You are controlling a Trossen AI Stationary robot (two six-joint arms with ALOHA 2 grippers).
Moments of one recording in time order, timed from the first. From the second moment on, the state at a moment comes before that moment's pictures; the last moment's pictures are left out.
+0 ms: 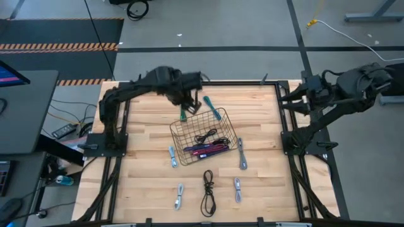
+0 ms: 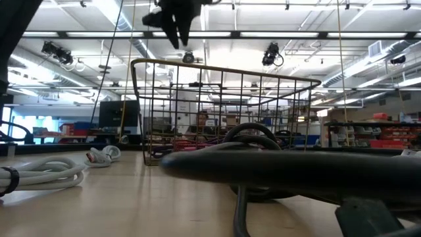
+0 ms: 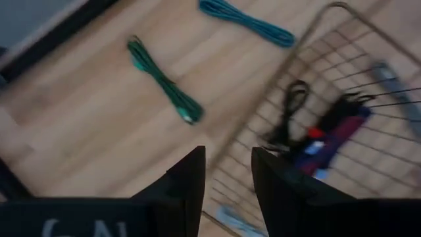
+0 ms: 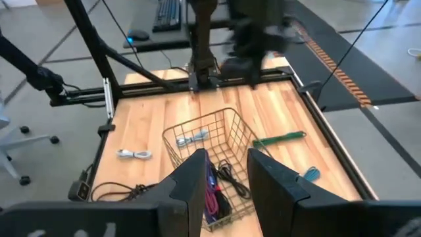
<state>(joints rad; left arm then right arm) 0.21 1.90 2.19 -1.57 -0.17 -0.71 0.43 0.99 1.83 -1.30 0.43 0.29</state>
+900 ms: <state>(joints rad) -0.52 2.03 2.18 -1.57 -0.16 -1.63 0.43 0.81 1.83 -1.35 0.29 0.18</state>
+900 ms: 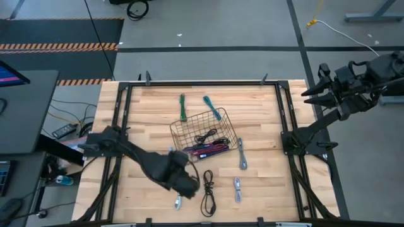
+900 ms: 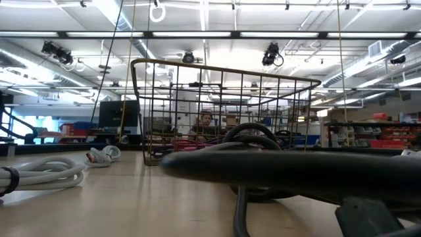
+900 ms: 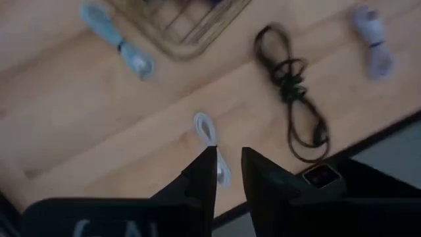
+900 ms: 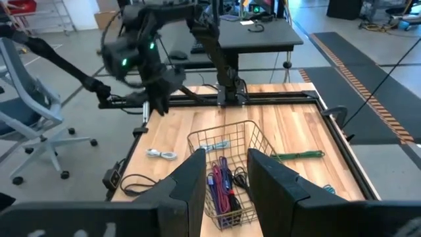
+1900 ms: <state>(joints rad) -0.59 2.40 2.18 -1.44 0.15 -2.05 0.43 0.81 1.83 -1.33 0.26 0.18</state>
